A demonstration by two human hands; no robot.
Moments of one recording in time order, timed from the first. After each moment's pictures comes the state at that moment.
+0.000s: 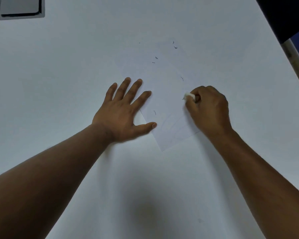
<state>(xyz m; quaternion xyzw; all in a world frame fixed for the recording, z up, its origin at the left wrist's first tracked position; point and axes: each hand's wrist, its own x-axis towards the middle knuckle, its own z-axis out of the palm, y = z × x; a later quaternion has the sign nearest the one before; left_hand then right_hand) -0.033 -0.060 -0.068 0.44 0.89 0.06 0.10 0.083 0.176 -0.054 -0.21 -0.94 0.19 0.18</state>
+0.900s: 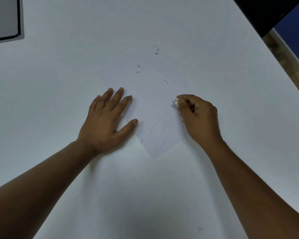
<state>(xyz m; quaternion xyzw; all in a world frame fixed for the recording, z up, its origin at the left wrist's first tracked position) -0.035 -0.062 -0.070 0.42 0.89 0.19 0.07 0.100 0.161 -0.045 -0.33 -0.81 0.46 0.18</state>
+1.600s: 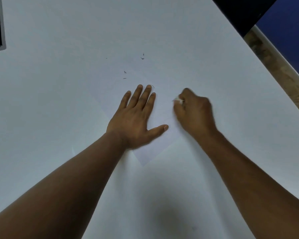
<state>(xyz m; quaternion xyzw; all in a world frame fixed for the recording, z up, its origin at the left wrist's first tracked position) -0.014 0.028 -0.071 0.52 0.85 0.06 0.10 0.099 0.190 -0.046 -0.27 -0.92 0.22 0.19</state>
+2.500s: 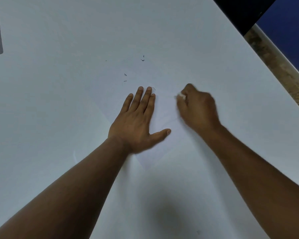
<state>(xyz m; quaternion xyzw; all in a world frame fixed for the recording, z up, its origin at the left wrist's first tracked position) -0.016 0.029 -0.073 0.52 0.85 0.09 0.10 0.083 0.204 -0.046 -0.27 -0.93 0.17 0.17</state>
